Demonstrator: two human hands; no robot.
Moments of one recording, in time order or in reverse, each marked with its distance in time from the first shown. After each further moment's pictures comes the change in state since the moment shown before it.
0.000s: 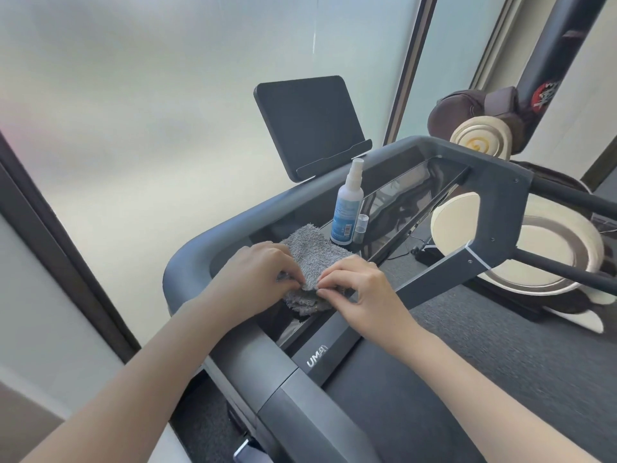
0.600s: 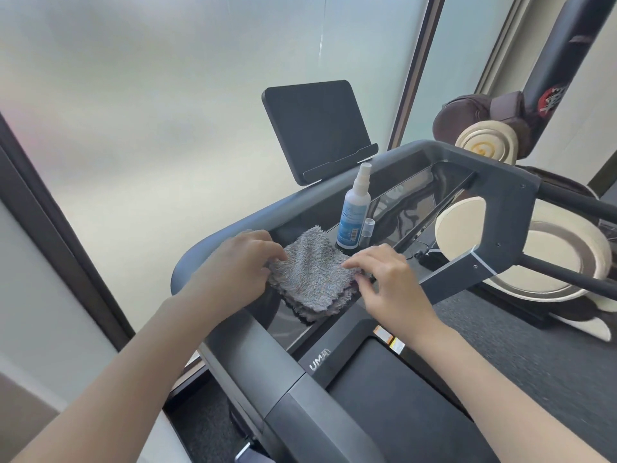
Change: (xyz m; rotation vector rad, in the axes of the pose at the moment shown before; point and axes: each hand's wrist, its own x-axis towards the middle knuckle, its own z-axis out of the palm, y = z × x) left_hand -0.007 -0.018 -0.018 0.081 0.072 -0.085; right_hand 0.006 0.014 -0.018 -0.233 0.063 0.040
